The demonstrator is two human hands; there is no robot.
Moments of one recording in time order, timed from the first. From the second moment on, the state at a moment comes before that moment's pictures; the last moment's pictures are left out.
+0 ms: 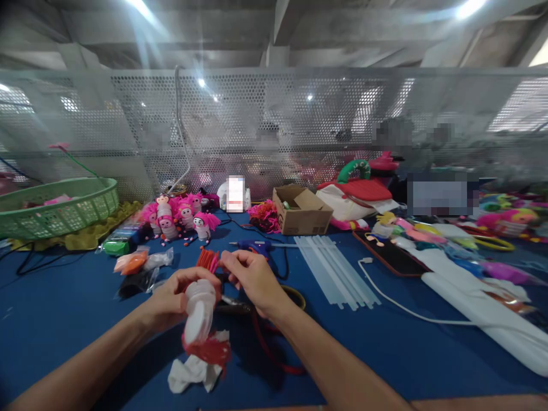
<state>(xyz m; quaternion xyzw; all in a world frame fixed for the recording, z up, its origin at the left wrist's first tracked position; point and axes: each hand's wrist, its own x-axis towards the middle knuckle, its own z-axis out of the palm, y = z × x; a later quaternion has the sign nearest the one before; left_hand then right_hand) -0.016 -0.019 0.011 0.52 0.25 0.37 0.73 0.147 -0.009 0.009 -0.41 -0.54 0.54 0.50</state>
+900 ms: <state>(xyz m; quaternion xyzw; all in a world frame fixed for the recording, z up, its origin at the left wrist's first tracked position) -0.015 -0.021 0.008 0.50 0.22 0.37 0.75 0.151 -0.005 0.011 -0.41 -0.44 0.58 0.54</state>
